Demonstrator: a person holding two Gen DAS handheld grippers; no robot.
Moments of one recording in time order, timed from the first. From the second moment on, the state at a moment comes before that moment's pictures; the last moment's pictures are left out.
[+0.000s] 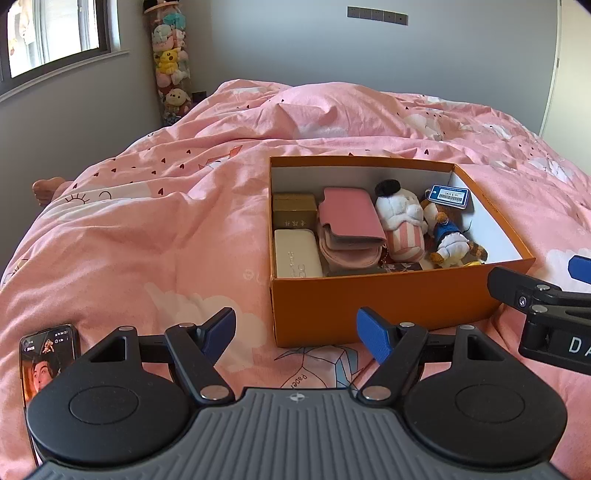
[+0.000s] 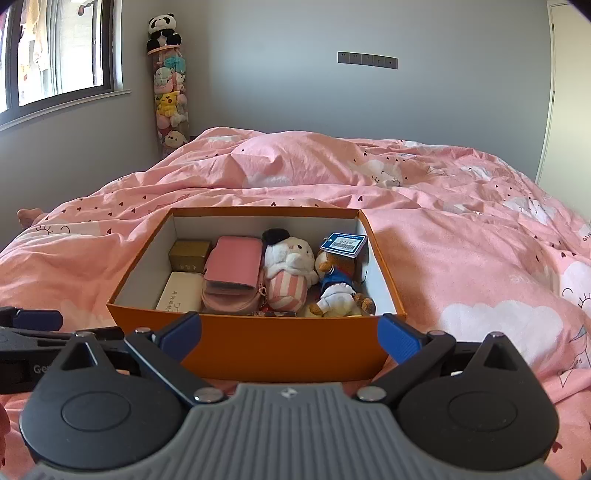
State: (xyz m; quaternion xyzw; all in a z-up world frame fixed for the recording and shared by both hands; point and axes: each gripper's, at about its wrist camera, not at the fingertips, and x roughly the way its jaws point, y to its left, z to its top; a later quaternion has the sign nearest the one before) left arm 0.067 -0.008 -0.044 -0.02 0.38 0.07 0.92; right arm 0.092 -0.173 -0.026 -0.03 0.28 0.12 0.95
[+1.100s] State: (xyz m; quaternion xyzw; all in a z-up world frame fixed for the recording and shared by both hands) left arm 0.069 -0.019 -0.048 0.00 0.39 0.07 0.92; right arm 0.096 -0.175 -0.036 -0.02 0.30 0.13 0.94
